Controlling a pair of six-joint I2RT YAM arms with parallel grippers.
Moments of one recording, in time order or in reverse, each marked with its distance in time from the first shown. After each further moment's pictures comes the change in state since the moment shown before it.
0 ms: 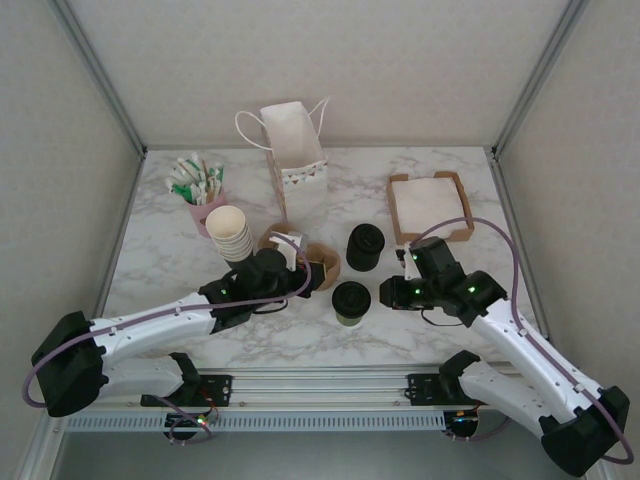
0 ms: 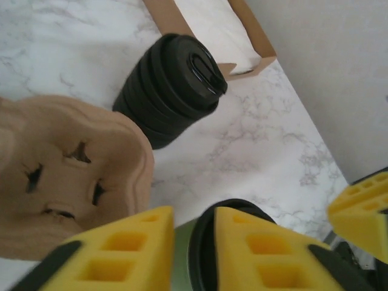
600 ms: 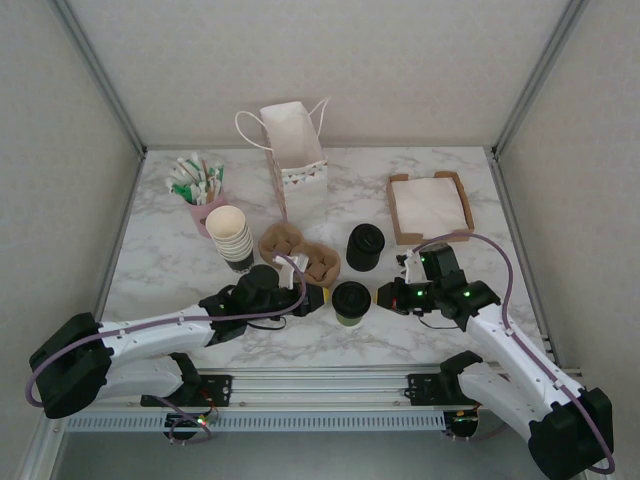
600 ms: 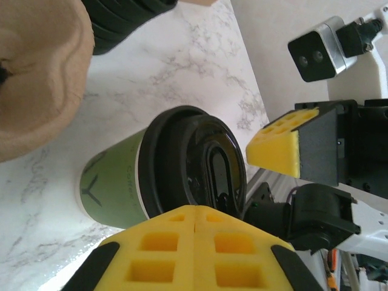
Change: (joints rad) left arm -0.006 -0.011 -0.186 0.214 0.267 -0.233; right arm -0.134 -0.008 -0.186 0.224 -0.311 0.056
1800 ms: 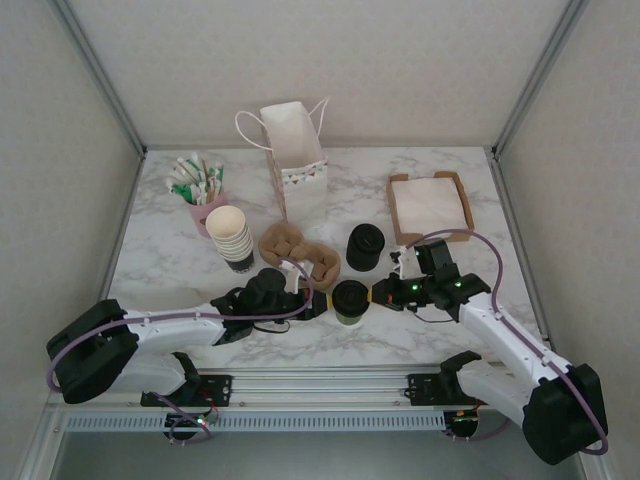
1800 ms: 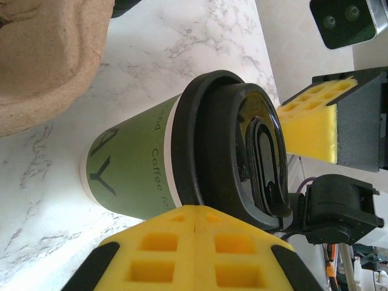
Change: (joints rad) left arm 0.000 0.121 -0.034 0.106 0.044 -0.024; right arm -0.012 0.129 0.002 0.088 -0.078 -0.008
